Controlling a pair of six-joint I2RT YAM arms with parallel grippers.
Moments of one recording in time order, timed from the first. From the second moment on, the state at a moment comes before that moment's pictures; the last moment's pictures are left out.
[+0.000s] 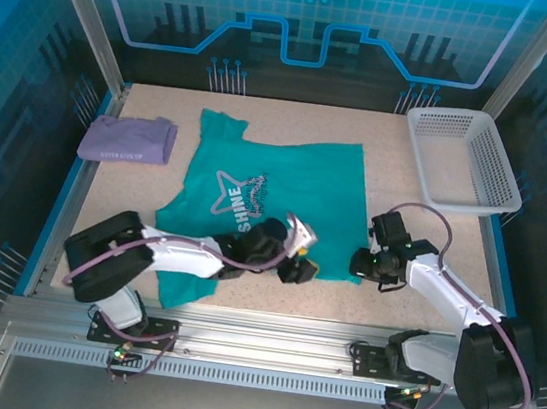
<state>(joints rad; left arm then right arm) -0.97 1.65 0.73 0.34 0.15 -0.20 0.30 1.18 0.60 -0.71 -0.08 0.44</state>
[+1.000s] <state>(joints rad) -1.01 2.07 0.97 0.65 0.11 0.03 0.11 1.58 0.96 -0.68 -0.43 0.24</state>
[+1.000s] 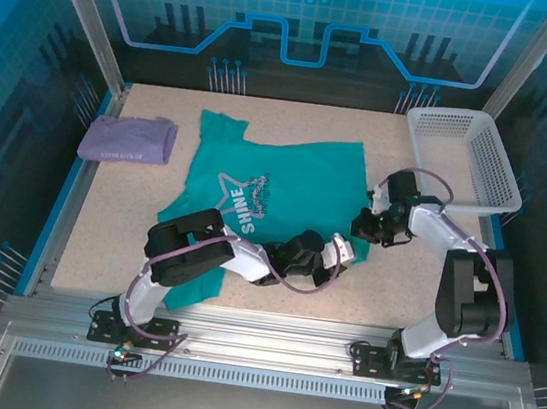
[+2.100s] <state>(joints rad) -0.91 2.07 0.90 0.76 0.30 -0.23 0.20 1.49 0.81 -0.59 -0.19 0.33</state>
